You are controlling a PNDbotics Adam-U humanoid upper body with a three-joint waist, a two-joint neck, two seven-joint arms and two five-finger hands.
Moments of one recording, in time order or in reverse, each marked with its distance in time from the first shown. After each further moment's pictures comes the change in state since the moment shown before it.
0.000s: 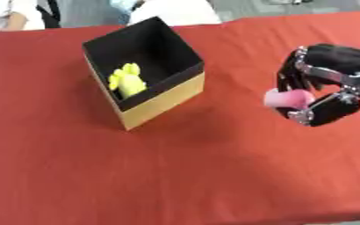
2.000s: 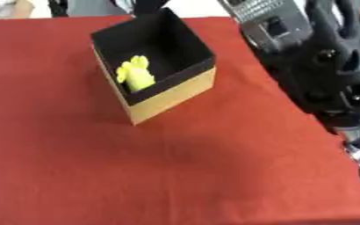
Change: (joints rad) left arm -0.046 -0.026 -0.013 0.000 0.028 -0.011 -0.013; right arm -0.588 0.650 0.117 0.329 0.417 0.305 0.165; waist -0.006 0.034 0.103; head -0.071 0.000
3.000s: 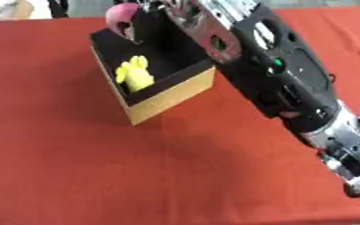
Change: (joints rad) left arm -0.004 -0.001 0.000 0.000 0.000 0.001 -0.001; right arm 0.004 0.081 0.001 0.285 0.100 -0.107 0.021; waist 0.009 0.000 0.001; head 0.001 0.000
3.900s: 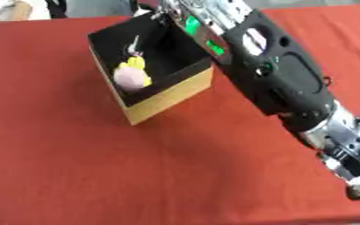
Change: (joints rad) left arm 0.000 0.000 0.000 0.000 0.000 0.002 -0.002; right arm 0.001 0.008 -0.017 0.097 0.219 -0.088 0.109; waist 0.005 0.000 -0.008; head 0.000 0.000
